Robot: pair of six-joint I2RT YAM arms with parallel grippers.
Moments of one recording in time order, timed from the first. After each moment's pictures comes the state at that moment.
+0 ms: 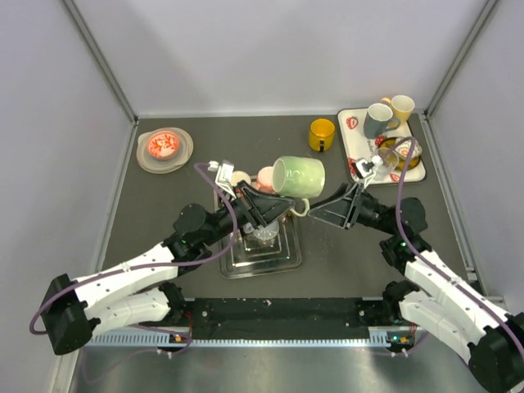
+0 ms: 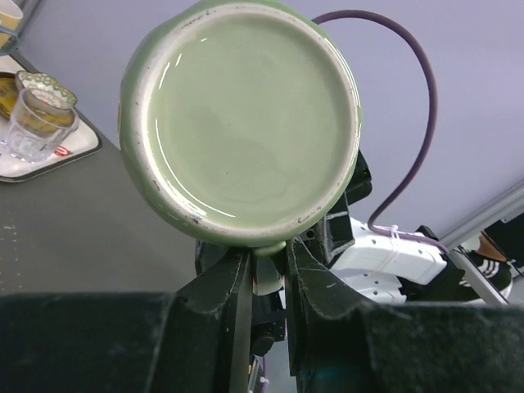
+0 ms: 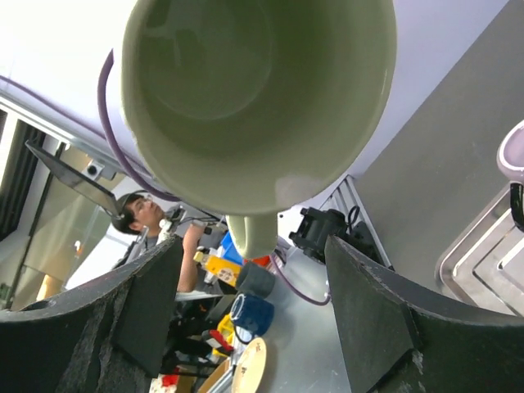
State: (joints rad) left arm -0.93 0.96 0.63 0.65 0.15 -0.88; right arm 0.47 0.78 0.46 0.67 -0.79 1.27
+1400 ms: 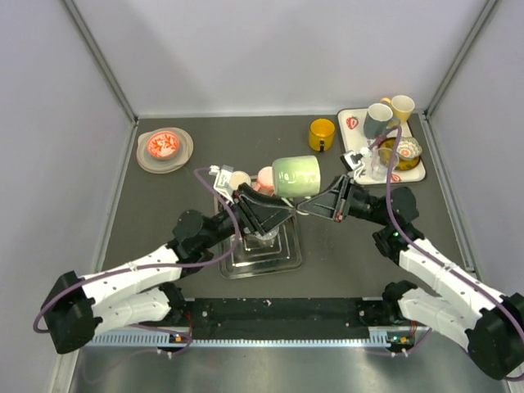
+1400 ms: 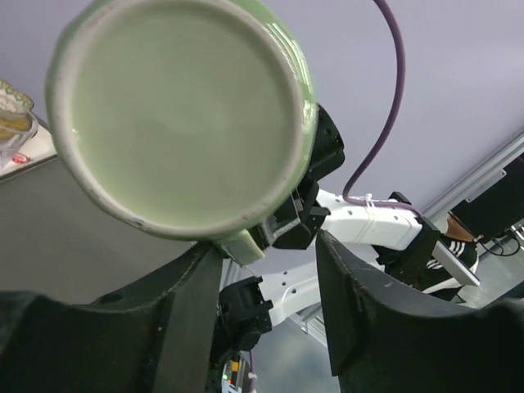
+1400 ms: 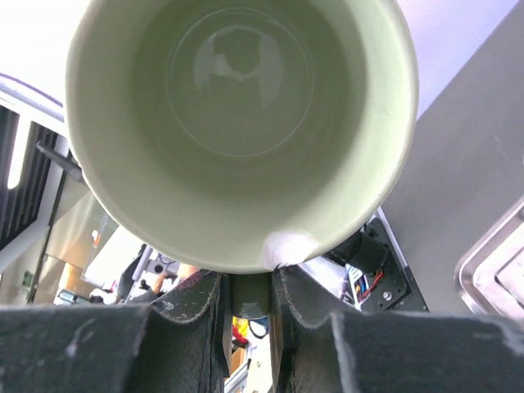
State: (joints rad) left arm -0.91 1.01 0.55 0.89 0.25 -0.94; right arm 0.51 0.92 0.53 0.76 -0.80 1.33
